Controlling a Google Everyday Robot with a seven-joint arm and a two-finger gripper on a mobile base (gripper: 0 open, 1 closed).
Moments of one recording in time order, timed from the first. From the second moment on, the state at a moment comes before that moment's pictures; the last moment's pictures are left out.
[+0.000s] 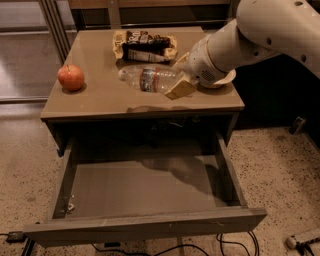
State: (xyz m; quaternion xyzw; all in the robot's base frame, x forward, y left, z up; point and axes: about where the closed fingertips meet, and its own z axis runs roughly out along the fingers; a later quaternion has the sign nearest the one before) arm 0.608 -0.046 0.906 -0.61 0.69 0.09 0.38
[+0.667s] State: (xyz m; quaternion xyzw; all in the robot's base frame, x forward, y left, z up) arm 0.661 -0.030 0.886 -0.62 0.69 0.09 0.37
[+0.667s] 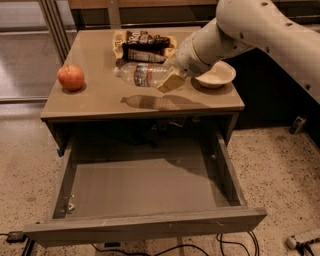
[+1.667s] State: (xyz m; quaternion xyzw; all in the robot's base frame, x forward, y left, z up) arm 0.730 -0.017 0.860 -0.61 0.70 0.10 0.36
